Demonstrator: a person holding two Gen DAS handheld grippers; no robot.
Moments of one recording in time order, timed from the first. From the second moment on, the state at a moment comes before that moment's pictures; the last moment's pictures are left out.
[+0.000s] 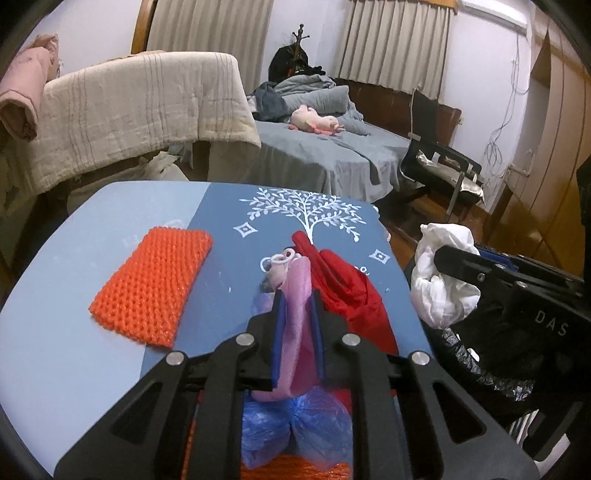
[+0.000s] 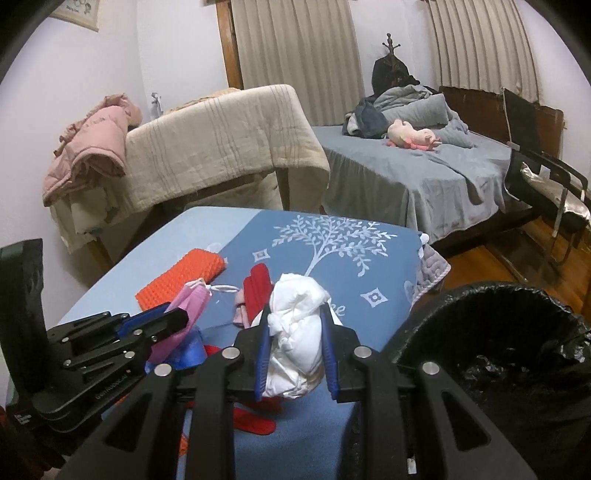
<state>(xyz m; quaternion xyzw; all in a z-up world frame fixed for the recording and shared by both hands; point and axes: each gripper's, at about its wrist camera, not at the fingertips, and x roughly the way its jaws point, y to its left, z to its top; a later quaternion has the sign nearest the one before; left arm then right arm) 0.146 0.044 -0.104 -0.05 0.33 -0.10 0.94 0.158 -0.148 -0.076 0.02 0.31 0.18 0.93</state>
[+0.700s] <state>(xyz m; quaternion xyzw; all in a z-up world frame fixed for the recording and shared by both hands) 0.151 0.020 -0.110 -0.04 0.34 -0.13 0.93 0.166 -0.166 -0.085 0.04 0.32 0.17 0.93</state>
